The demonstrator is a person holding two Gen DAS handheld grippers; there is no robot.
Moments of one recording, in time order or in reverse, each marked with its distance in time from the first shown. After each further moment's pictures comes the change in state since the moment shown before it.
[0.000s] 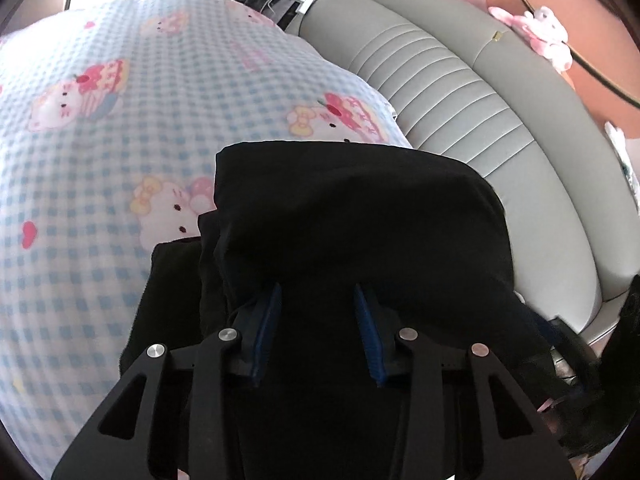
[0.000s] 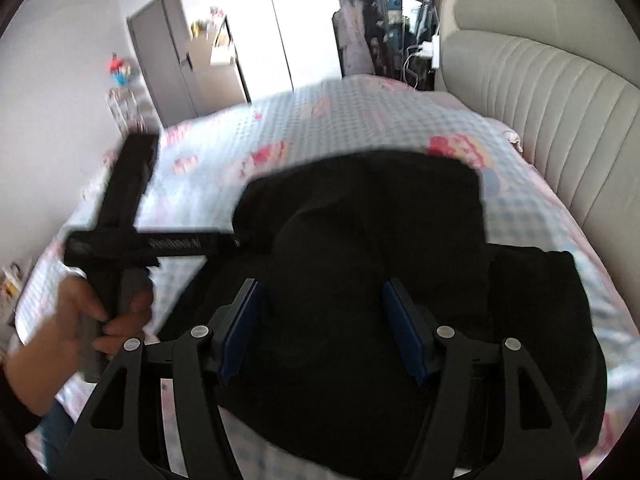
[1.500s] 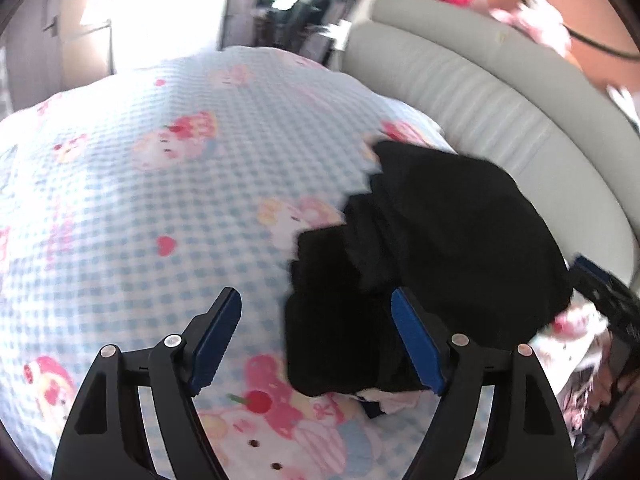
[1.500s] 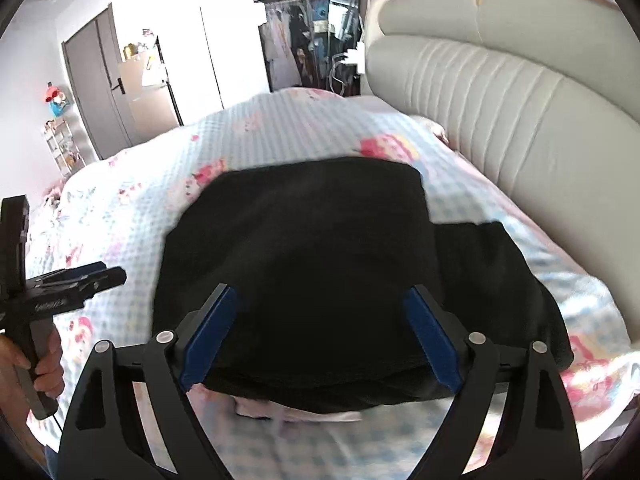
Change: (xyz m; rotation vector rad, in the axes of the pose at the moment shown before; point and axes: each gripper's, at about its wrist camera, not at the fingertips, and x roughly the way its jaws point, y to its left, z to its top) left arm -0.126 0.031 -0.026 0.053 -0.131 0.283; right arm -0.018 0.036 0.005 0.068 -0.006 -0.262
